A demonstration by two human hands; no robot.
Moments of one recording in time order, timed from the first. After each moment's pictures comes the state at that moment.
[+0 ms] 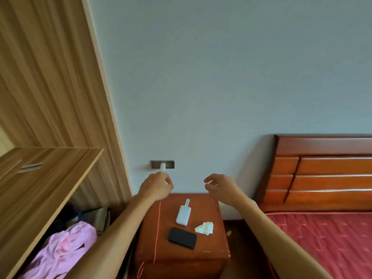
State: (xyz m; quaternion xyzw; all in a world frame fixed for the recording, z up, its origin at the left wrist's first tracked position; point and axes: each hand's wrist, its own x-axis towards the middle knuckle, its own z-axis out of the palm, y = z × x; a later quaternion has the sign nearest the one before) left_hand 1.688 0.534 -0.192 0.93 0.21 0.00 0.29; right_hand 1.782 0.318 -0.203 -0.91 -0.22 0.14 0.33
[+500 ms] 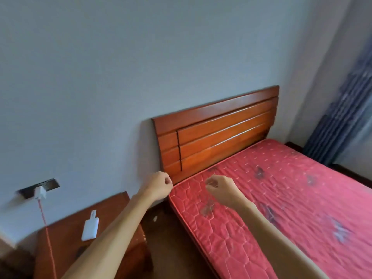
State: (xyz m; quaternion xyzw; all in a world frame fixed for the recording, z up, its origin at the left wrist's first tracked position) left_hand 1.723 0.147 -0.192 0.96 -0.06 -0.09 0.25; right_hand 1.683 -0.085 -0.217 -0.93 0.05 0.01 0.35
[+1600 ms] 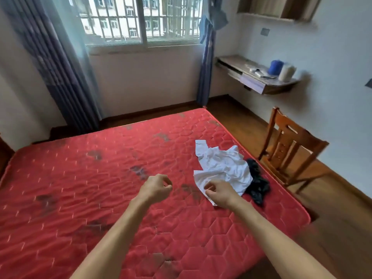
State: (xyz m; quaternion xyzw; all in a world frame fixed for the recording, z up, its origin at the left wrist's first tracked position) left_hand 1.566 -0.490 -0.262 0.68 -0.64 -0.34 0.11; right_hand 1.324 -0.493 -0.298 -0.67 0.66 -0.12 0.34
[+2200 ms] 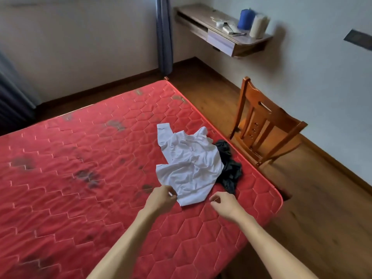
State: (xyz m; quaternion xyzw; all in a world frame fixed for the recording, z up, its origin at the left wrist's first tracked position) left_hand 1.352 -0.657 -0.402 0.61 -0.66 -0.44 0.01; right_hand 1.119 -0.597 -0.415 -0.52 0.75 -0.05 0.40
